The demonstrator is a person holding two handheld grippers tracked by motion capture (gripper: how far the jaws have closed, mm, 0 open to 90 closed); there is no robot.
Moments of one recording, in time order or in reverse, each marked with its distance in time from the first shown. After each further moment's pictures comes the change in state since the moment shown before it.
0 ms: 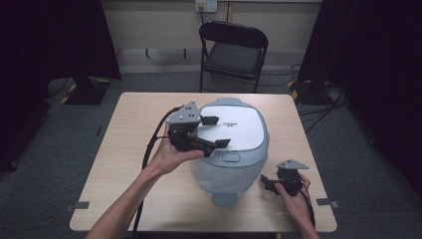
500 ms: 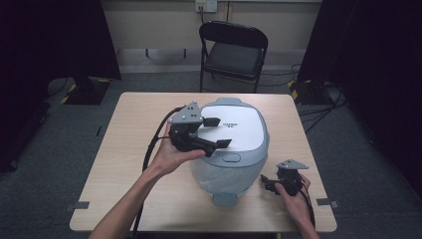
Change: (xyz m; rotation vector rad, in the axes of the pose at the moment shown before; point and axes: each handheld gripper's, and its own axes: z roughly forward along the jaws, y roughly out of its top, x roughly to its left) left arm 0.000 0.002 0.001 0.016 -0.007 -0.031; right arm 0.000 0.000 0.000 0.000 -0.001 0.001
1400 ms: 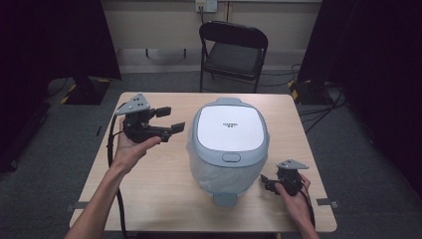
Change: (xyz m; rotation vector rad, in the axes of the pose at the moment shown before) left arm 0.054 -0.042 -0.091 -0.029 0.268 -0.152; right arm 0.000 0.000 0.000 0.000 0.000 0.000
